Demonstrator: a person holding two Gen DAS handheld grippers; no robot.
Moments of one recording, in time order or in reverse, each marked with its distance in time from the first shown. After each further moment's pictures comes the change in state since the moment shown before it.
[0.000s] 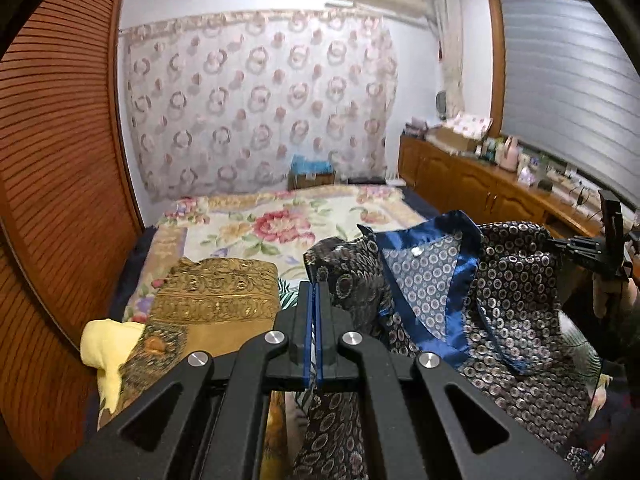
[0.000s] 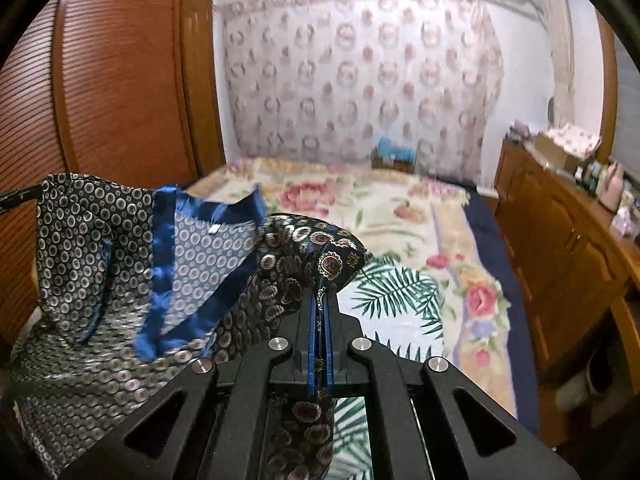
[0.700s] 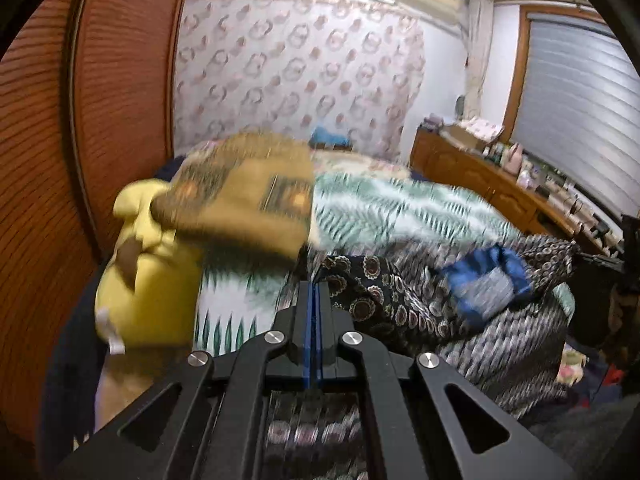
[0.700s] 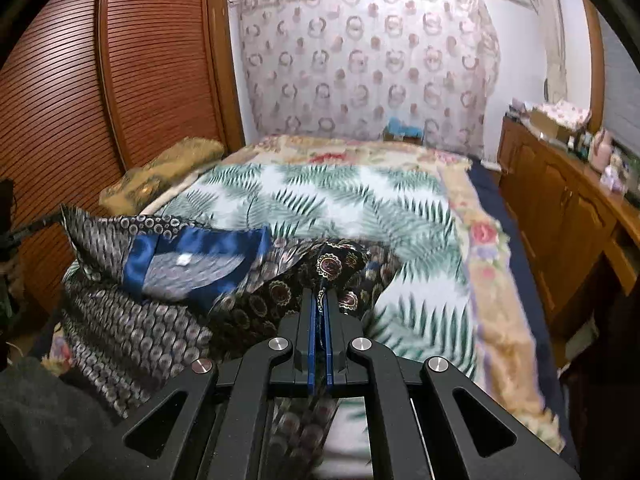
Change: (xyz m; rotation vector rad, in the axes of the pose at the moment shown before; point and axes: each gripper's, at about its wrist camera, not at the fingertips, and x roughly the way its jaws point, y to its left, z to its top) left arm -0.107 0.015 -0.197 -0.190 0.080 0.019; right arm -0.144 0.051 -0.155 0.042 0.087 0.052
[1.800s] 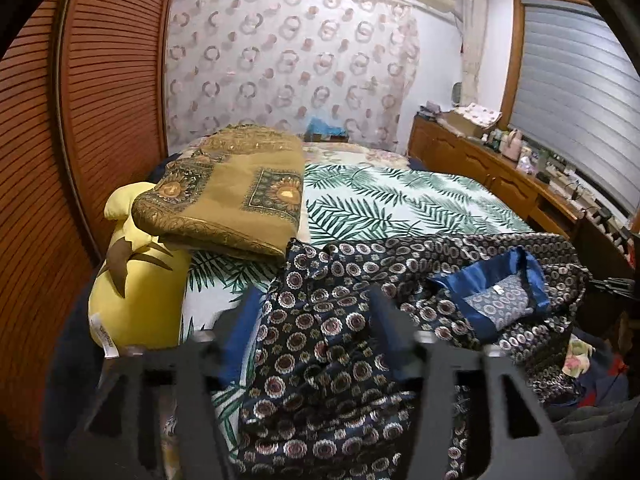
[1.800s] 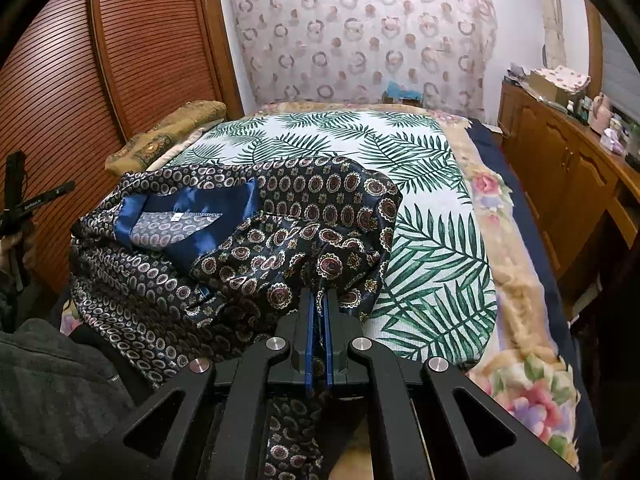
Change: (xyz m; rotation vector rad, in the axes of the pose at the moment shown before) left arm 0.020 -0.010 0.011 0.052 0.016 -0.001; right arm -0.019 0.010 -0.028 0.029 0.089 0.016
